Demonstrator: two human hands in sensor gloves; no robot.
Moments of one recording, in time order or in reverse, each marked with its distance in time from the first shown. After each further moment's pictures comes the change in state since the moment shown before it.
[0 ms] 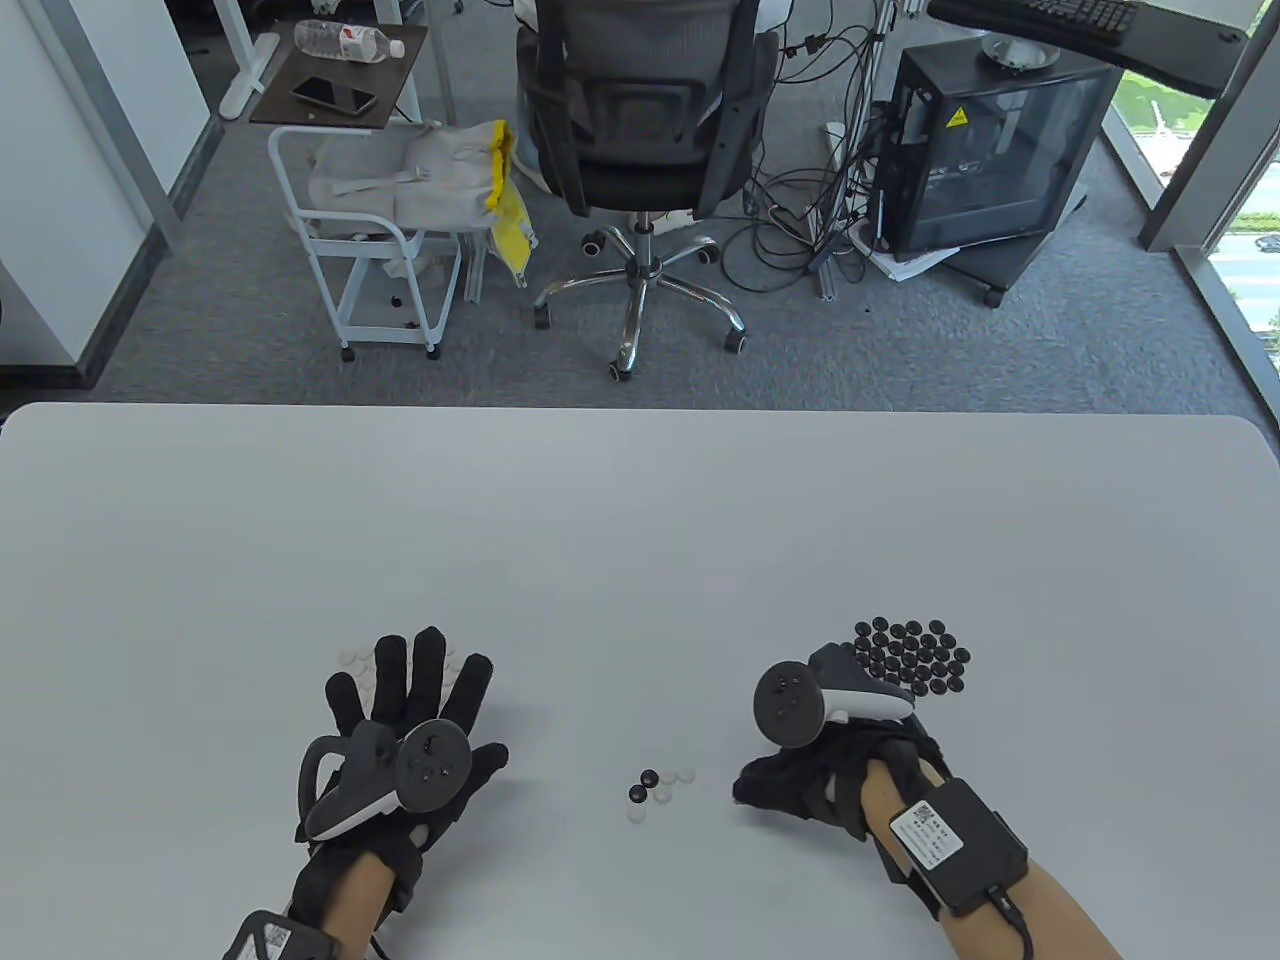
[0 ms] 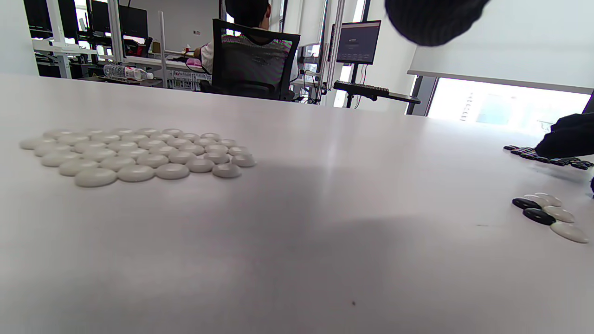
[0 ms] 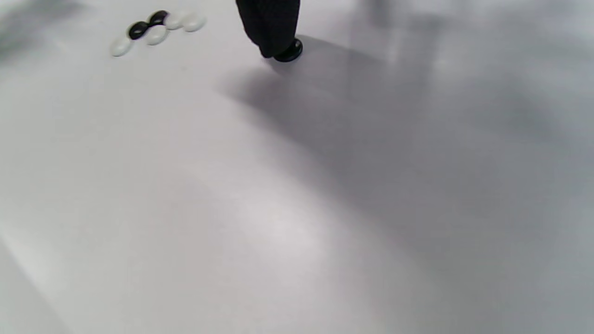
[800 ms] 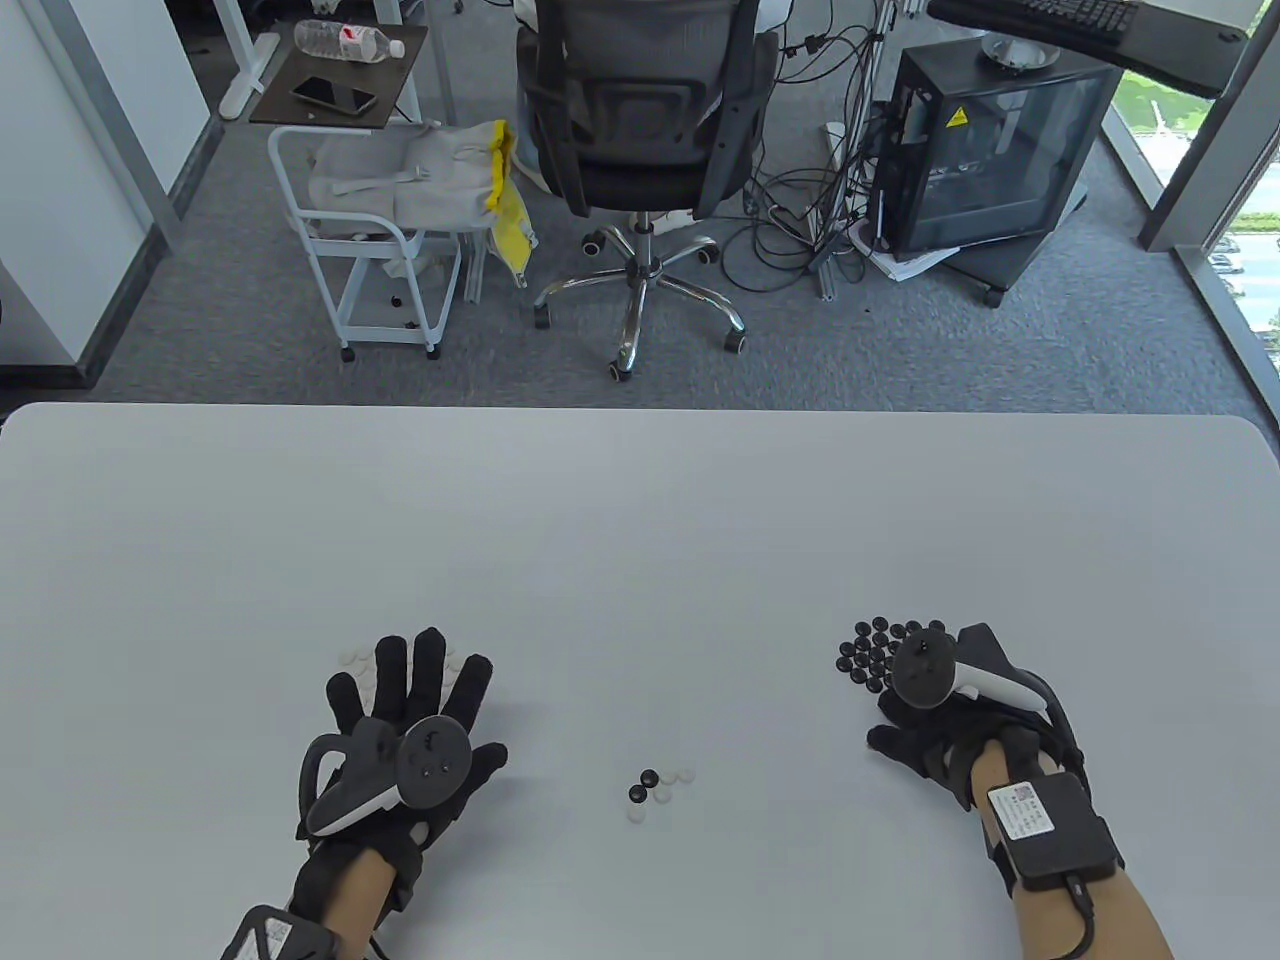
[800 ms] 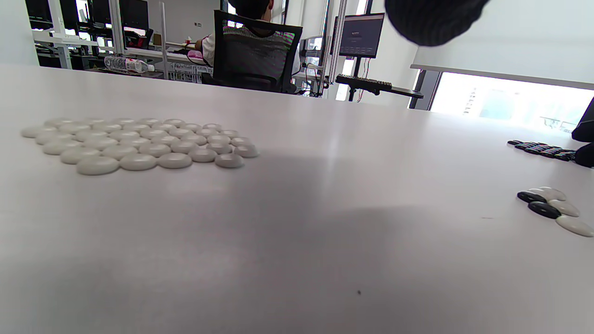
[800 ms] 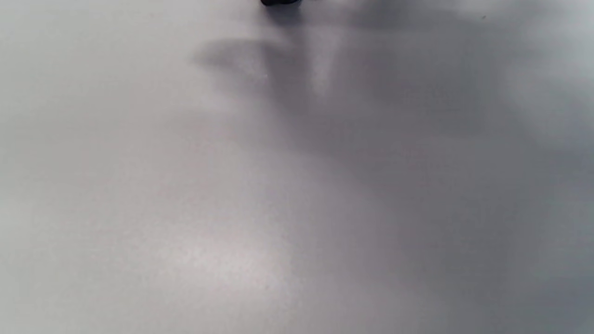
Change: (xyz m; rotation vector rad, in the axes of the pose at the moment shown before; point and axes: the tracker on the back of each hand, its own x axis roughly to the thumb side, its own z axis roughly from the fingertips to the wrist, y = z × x) left_hand -0.001 -0.002 -0.002 -0.017 0.005 0.007; right_hand -0.102 0.005 0.022 -0.095 0.321 -0.147
